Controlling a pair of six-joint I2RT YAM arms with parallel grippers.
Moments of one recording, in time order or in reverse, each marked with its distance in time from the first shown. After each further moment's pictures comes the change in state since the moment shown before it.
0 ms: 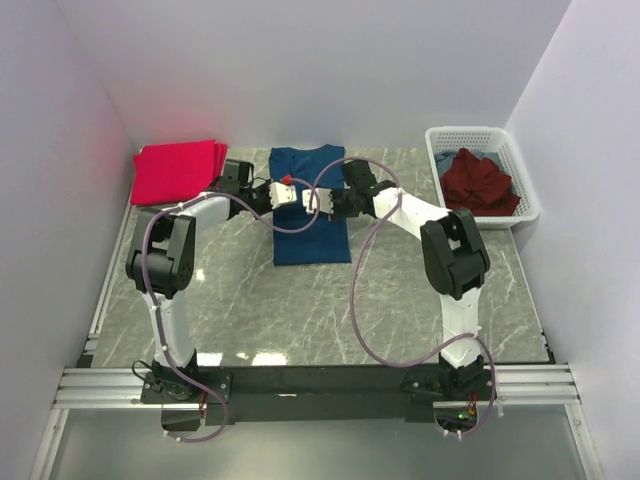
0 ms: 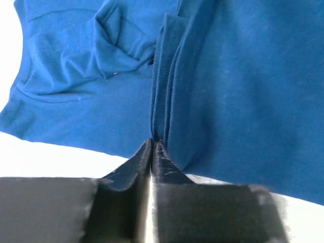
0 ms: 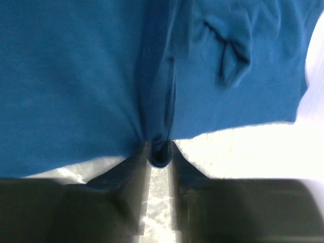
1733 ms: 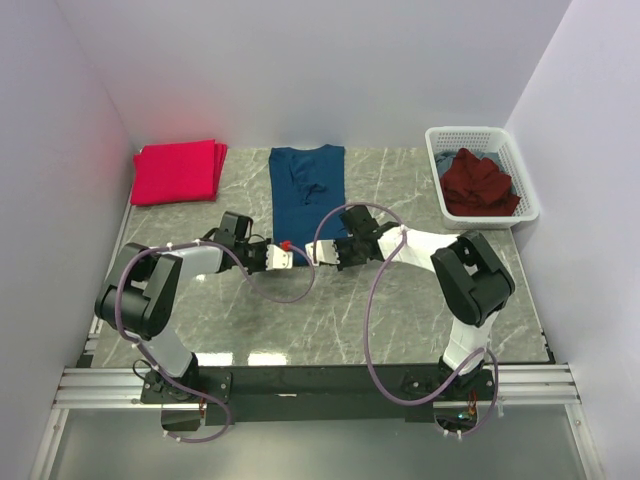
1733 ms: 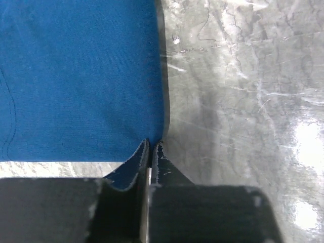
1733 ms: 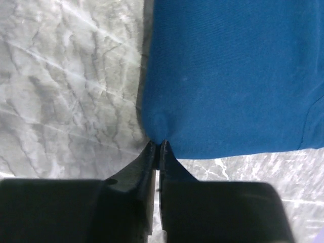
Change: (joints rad) left arm -0.090 -0.325 -0.576 0.087 0.018 0.157; right arm 0.119 -0.233 -0.473 0.074 0.040 0.008
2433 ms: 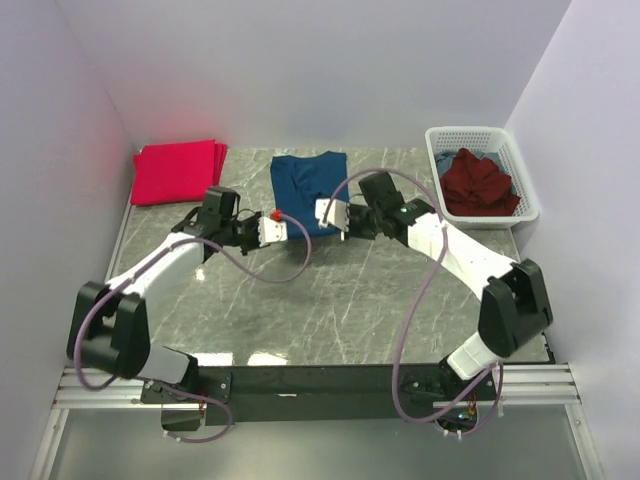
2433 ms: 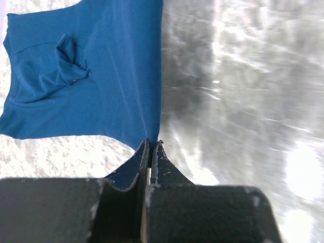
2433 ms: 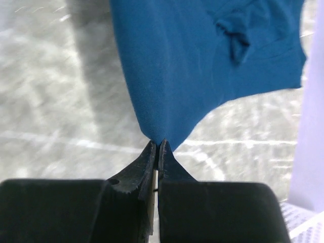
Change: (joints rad) left arm 0.019 -0.230 0.184 -0.267 0.017 -0.162; right arm -0.047 -0.230 0.198 -0.218 -0.027 0.211
